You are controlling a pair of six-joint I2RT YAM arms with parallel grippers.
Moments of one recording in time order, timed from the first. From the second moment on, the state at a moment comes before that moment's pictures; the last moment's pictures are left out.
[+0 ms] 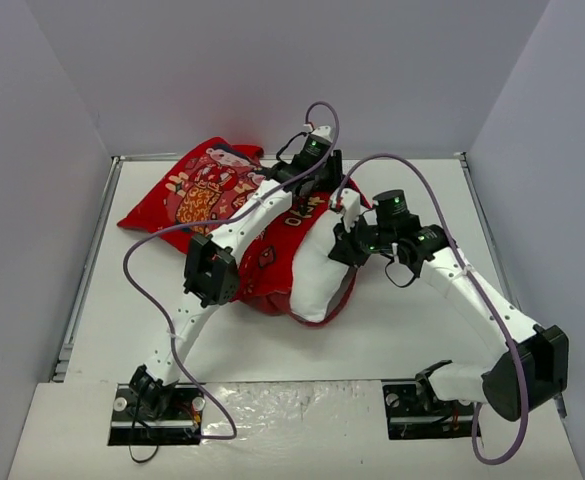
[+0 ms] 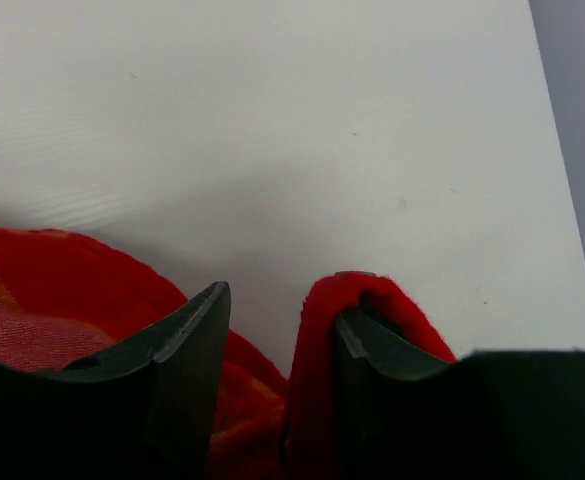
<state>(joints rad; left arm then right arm) -0.66 2.48 2.54 -0.62 0.02 -0.56 0.46 1.28 1.06 -0.51 -0.52 -0.25</state>
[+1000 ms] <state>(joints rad) -0.36 1.47 1.68 -0.69 -0.06 -0.42 -0.21 1.39 1.06 -0.55 -0.62 -0.17</state>
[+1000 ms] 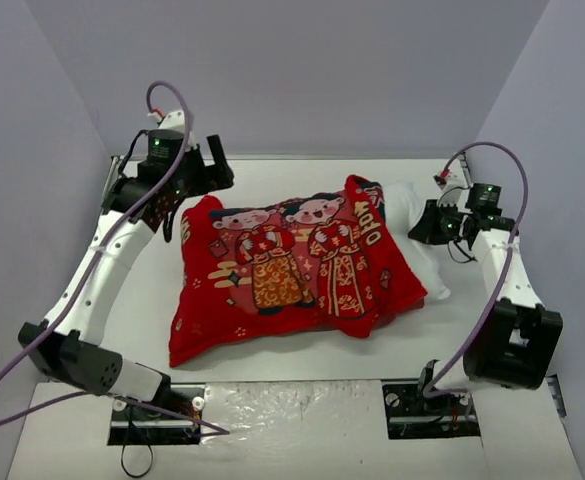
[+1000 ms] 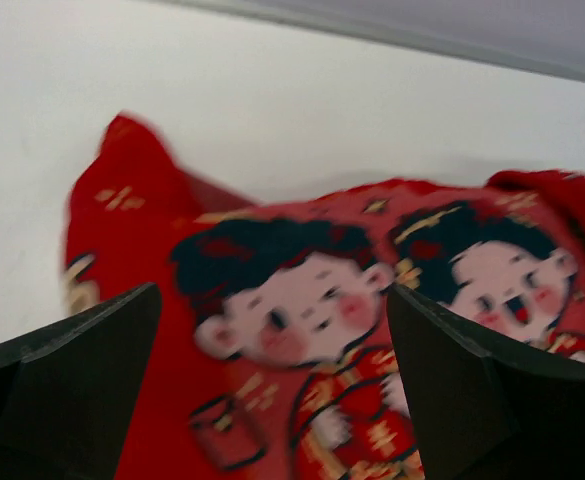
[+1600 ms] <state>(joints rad) -0.28 1.29 0.94 -0.55 0.09 -0.66 -0.37 1.55 1.16 -0.49 -0.62 -0.21</state>
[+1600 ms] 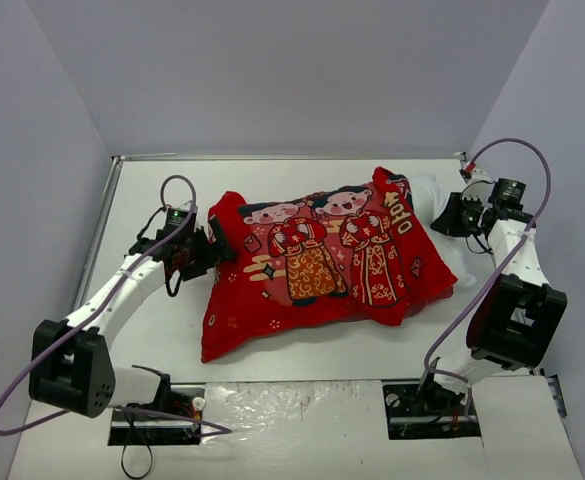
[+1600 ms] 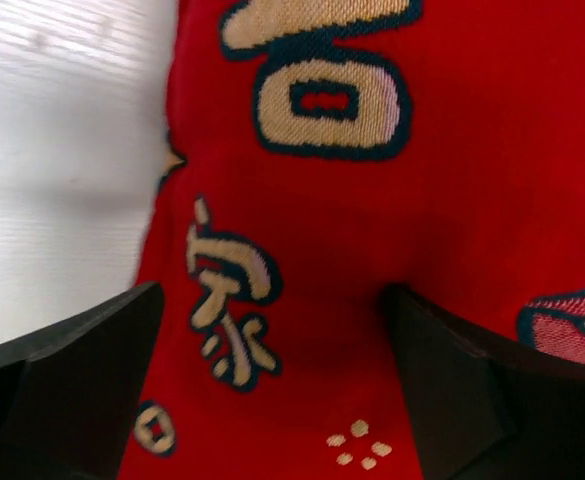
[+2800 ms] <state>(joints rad) 0.02 1.36 1.04 -0.53 0.46 -0.59 -0.44 1.55 1.16 -0.50 -0.65 -0.22</state>
